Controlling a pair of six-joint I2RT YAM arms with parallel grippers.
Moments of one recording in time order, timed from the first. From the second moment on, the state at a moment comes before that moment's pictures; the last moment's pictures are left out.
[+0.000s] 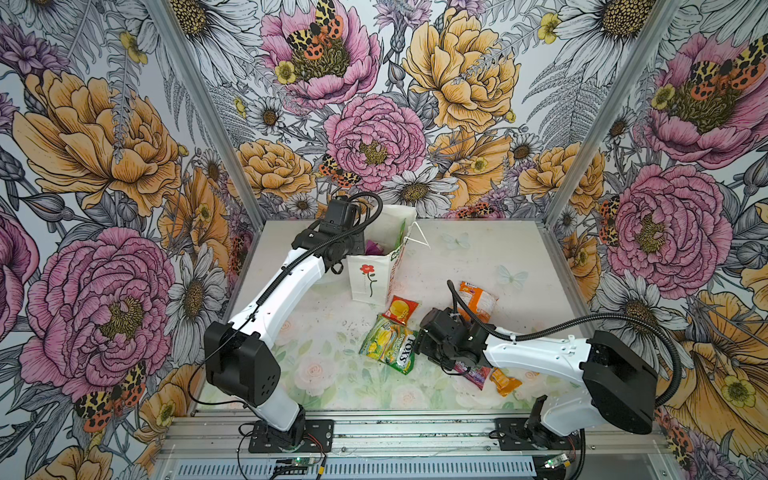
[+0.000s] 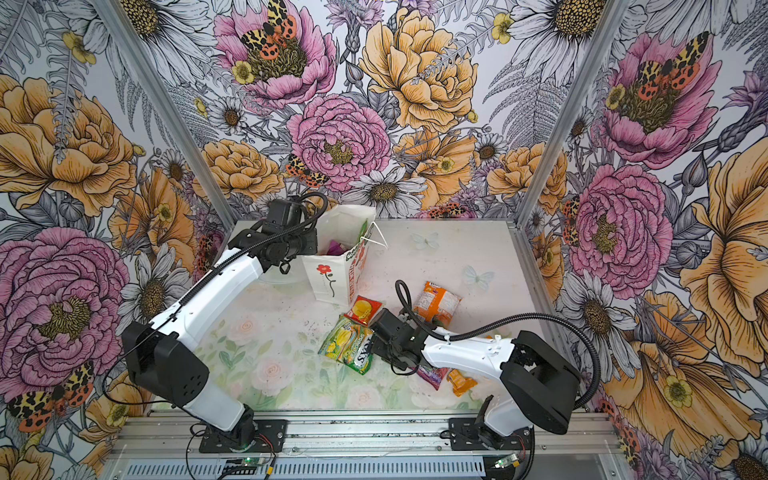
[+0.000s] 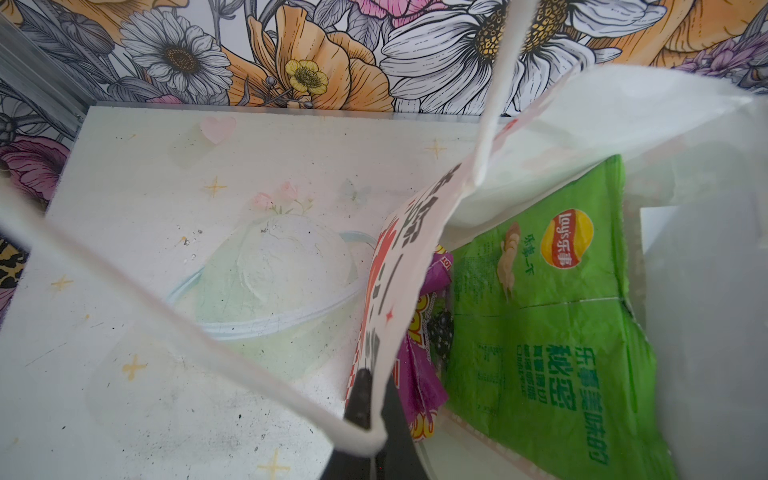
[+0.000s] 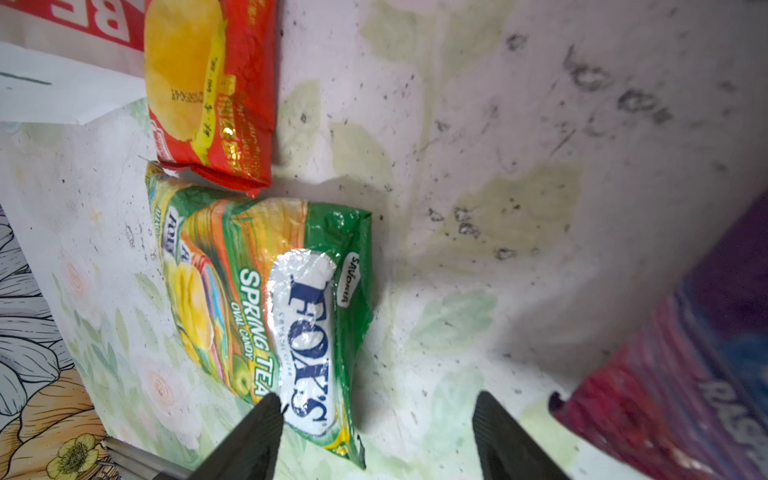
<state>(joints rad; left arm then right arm) -0.39 1.60 1.56 -0.71 -0.22 -0.31 0.94 1.47 0.78 -0.38 -0.01 1.32</state>
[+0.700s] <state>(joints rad) -0.38 1.60 1.57 -0.72 -0.22 -0.31 0.93 1.67 0.88 -0.31 -0.12 1.31</state>
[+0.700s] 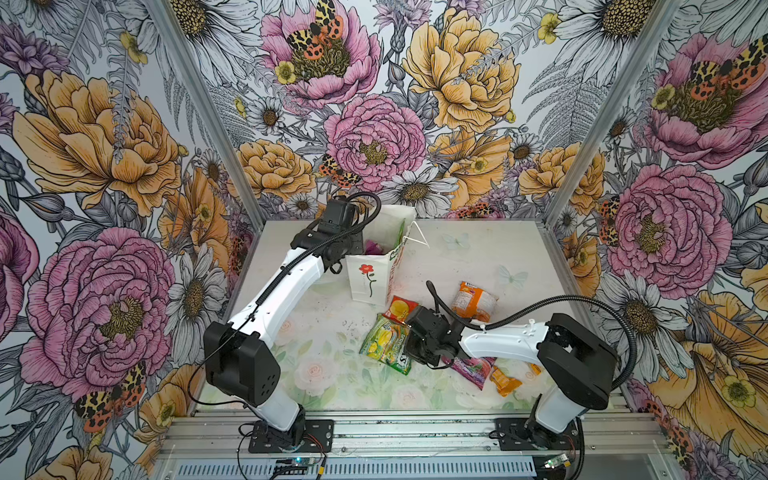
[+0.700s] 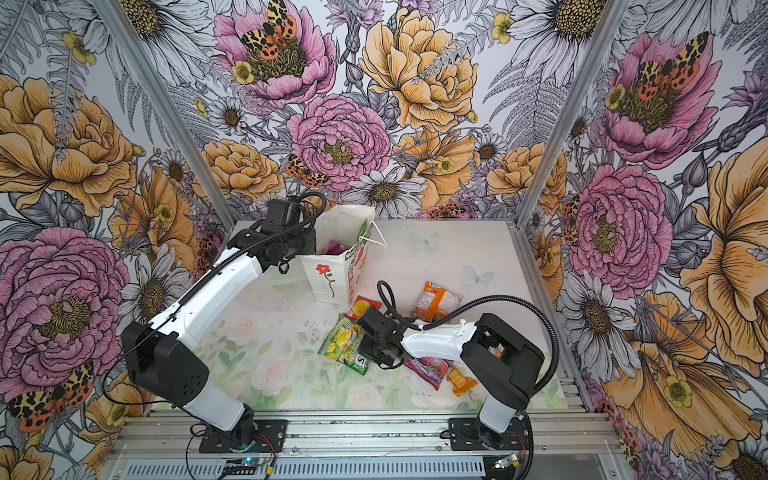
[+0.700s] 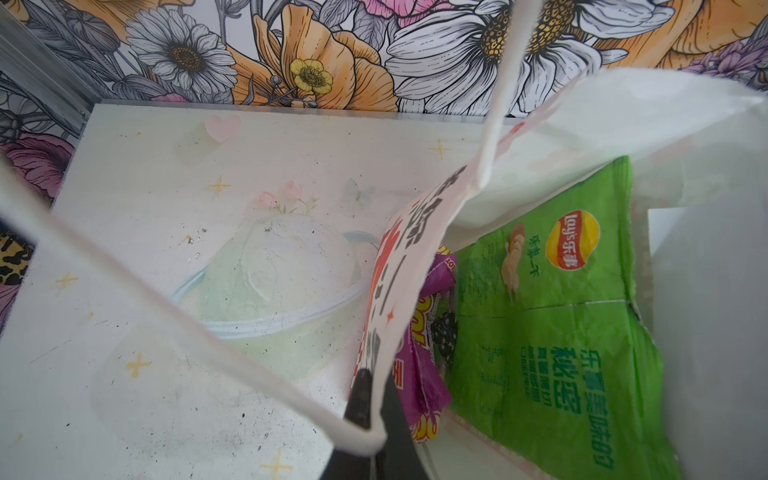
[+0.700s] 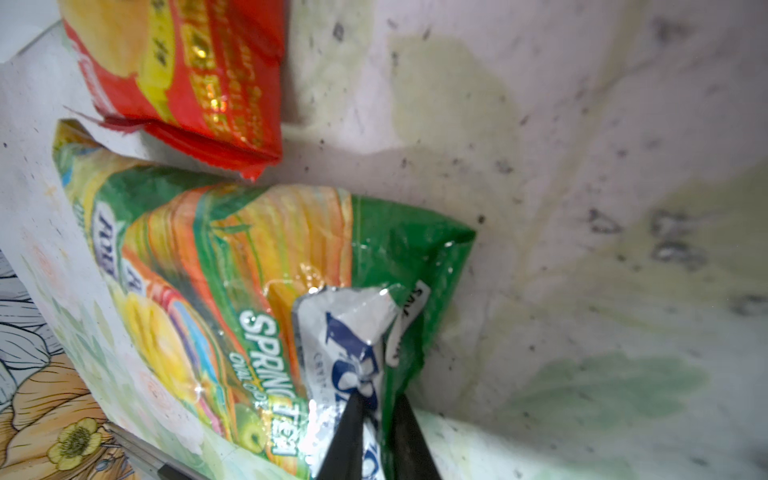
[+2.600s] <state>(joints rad) -0.46 1.60 1.57 -0.72 -0.23 -0.26 0.71 1.12 1.13 -0.75 0.17 0.90</state>
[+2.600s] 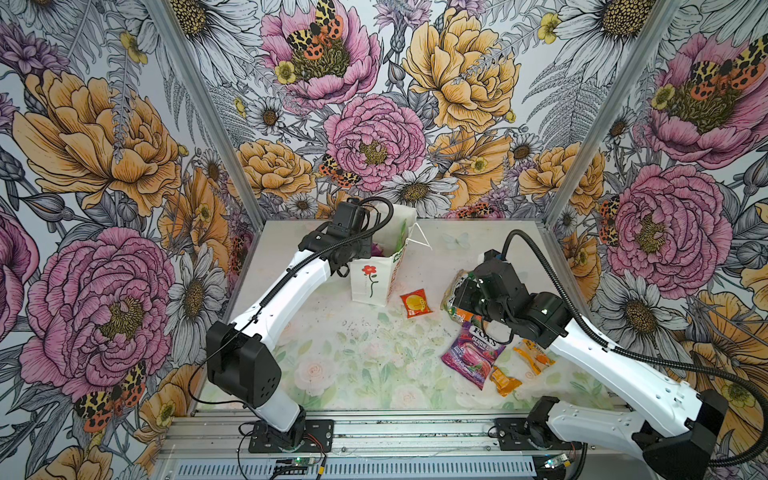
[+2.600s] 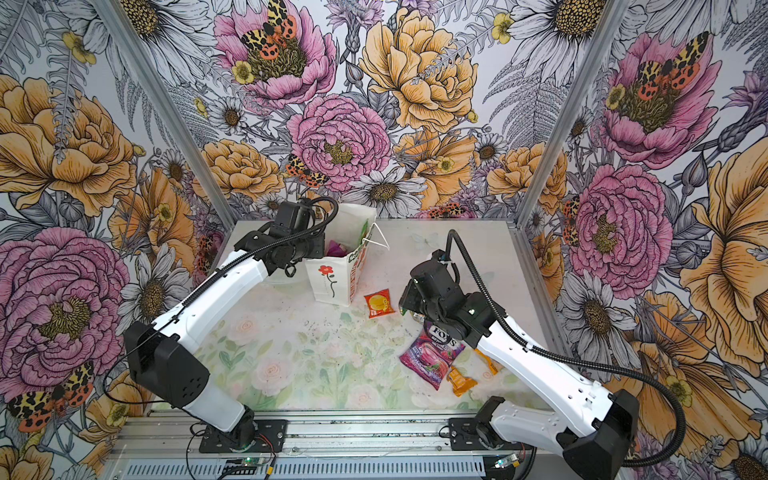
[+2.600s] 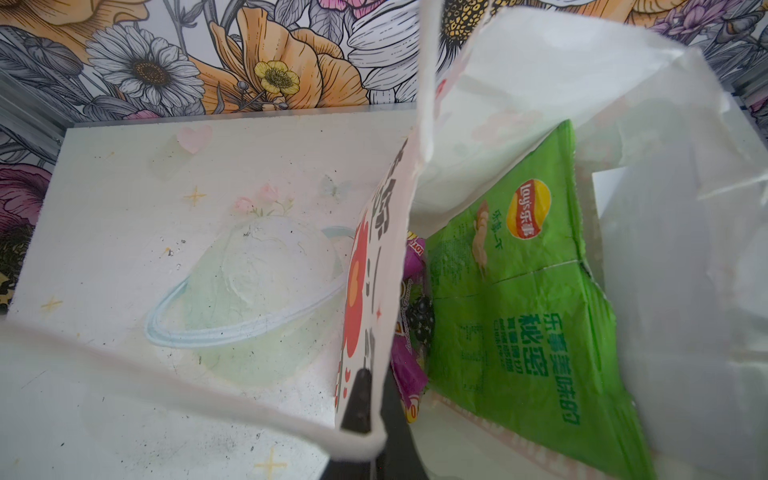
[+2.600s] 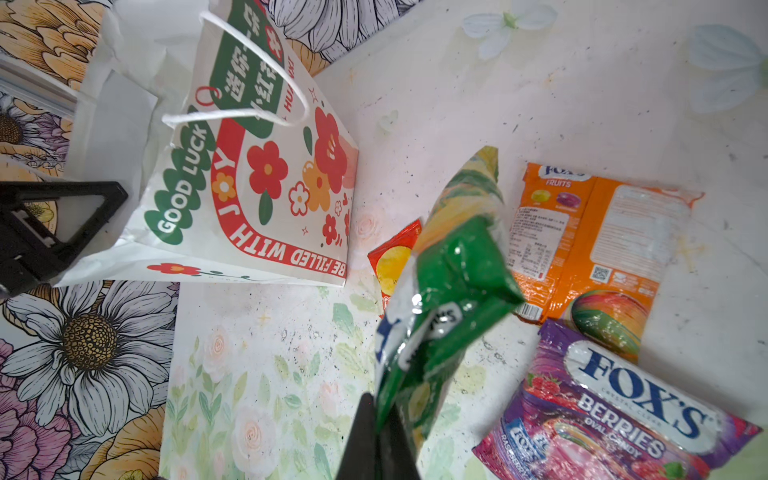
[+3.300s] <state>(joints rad) -0.54 1.55 1.56 -0.73 -0.28 -0.18 0.56 1.13 1.35 -0.80 0.19 0.74</state>
